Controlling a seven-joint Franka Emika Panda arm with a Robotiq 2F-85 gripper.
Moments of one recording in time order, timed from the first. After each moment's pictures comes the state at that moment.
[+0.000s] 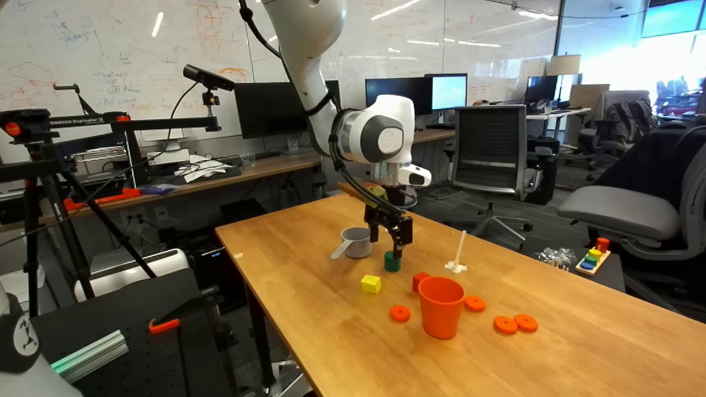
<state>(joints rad) 0.15 0.73 0.08 -1.87 -0.05 2.53 0.27</state>
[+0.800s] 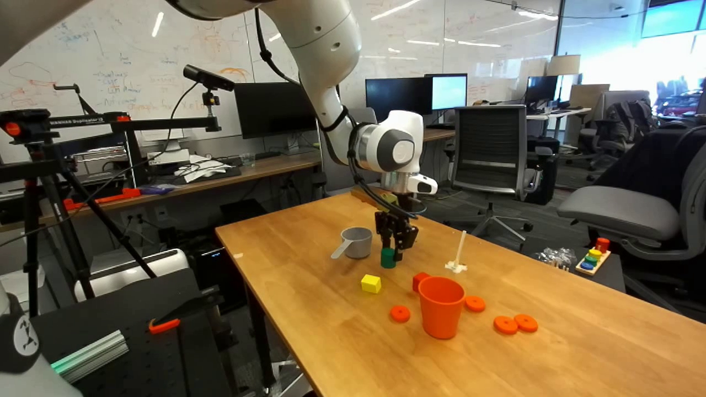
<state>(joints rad) 0.18 0.93 0.07 -1.58 -0.05 2.40 0.27</state>
